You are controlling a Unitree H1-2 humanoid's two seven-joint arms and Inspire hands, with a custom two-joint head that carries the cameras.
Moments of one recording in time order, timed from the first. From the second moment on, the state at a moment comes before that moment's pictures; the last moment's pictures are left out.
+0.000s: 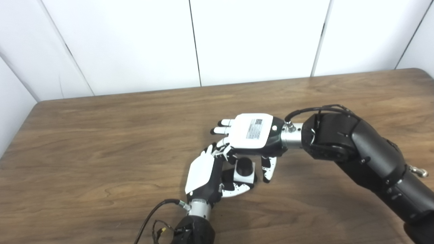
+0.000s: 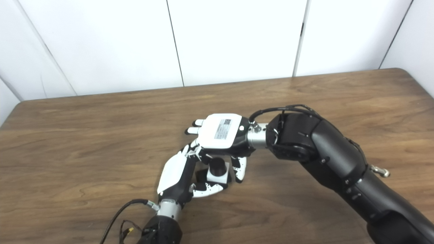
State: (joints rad) left arm -0.02 -0.07 -0.44 -0.15 0.87 0.41 0.01; right arm -0.66 -0.46 0.53 -0.18 -0.85 -0.44 0.75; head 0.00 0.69
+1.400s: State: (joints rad) left arm 0.00 -0.03 -0.40 -0.19 0.94 0.41 -0.04; right arm -0.65 -0.44 0.43 -0.17 -0.86 -0.38 0.75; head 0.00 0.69
